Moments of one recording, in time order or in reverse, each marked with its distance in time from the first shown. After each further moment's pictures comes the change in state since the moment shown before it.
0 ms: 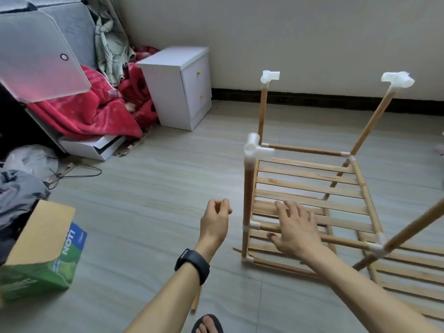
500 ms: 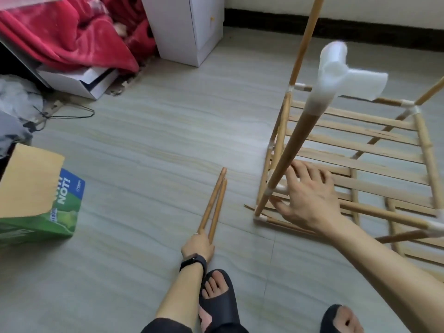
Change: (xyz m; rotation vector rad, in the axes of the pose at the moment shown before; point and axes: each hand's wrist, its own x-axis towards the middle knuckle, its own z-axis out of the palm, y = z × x) left_hand 0.001 -0.242 -0.023 1.059 -0.270 -0.425; right_hand 0.019 -0.041 0.019 -0.111 0.048 -0.120
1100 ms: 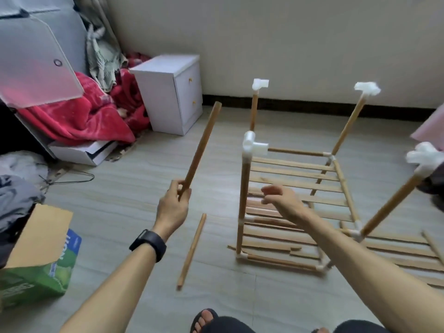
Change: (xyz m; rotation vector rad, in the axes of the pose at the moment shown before) left_hand -0.118 0.036 -0.246 -0.751 0.537 0.583; right_hand -0.027 0.026 -0.104 1.036 -0.108 0.188
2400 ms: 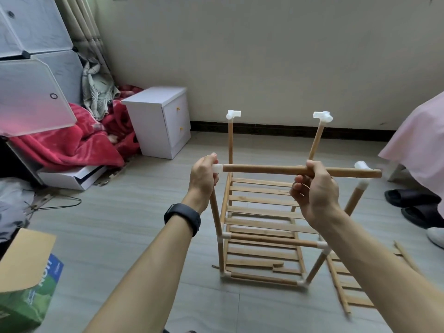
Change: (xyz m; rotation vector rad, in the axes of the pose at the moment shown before) left_hand 0.002 0.185 0.046 -0.690 -0.076 -0.006; right_hand -0.089 -0.060 -0.100 1.058 0.526 -0.078
